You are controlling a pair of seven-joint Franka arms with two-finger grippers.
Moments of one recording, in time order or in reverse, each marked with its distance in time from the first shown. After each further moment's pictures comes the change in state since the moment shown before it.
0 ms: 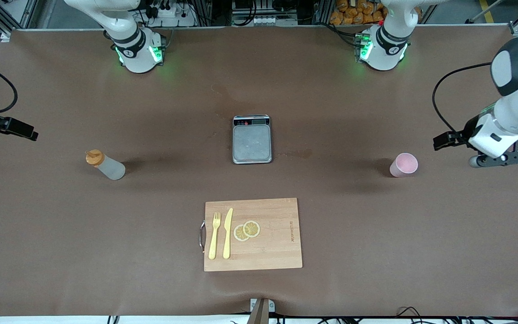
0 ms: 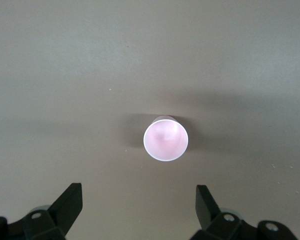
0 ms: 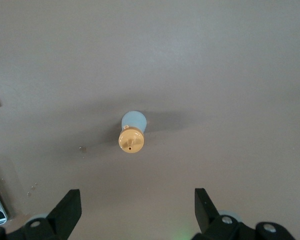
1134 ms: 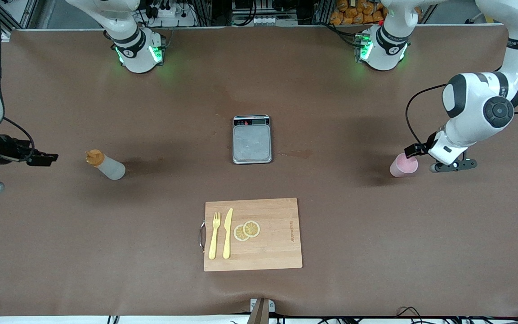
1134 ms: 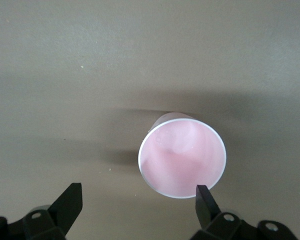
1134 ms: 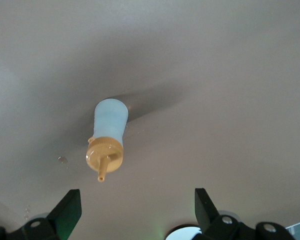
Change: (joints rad) left arm 0.025 0.126 0.001 -0.289 0.000 0.406 0.000; right arm -0.088 0.257 -0.001 0.009 0.050 -0.007 0.195
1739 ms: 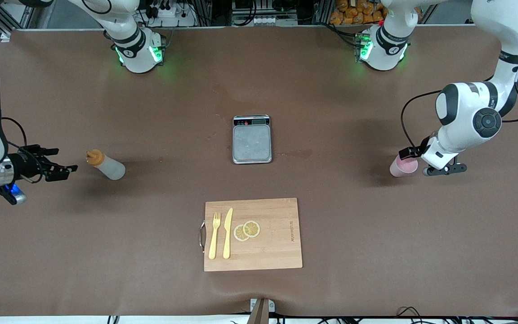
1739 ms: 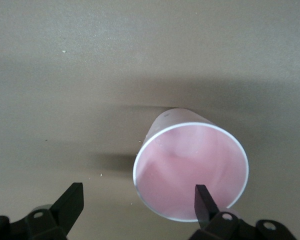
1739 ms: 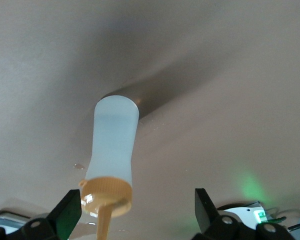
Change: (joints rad) left arm 0.002 0.078 0.000 0.002 0.000 0.039 0.000; right arm -0.097 0.210 -0.001 0.031 0.191 -0.012 0.071
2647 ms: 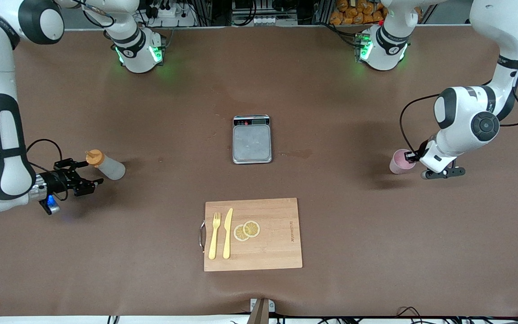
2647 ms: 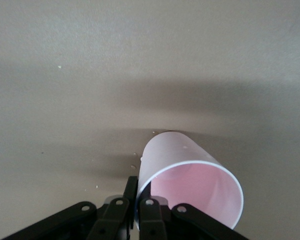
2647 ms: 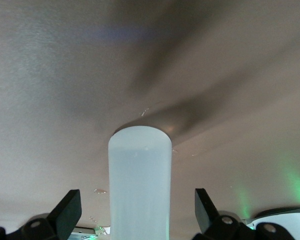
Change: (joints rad) left arm -0.002 0.012 -0.009 0.031 0.000 0.004 -0.003; right arm -0.013 0.233 0.004 0.069 0.167 0.030 0.037
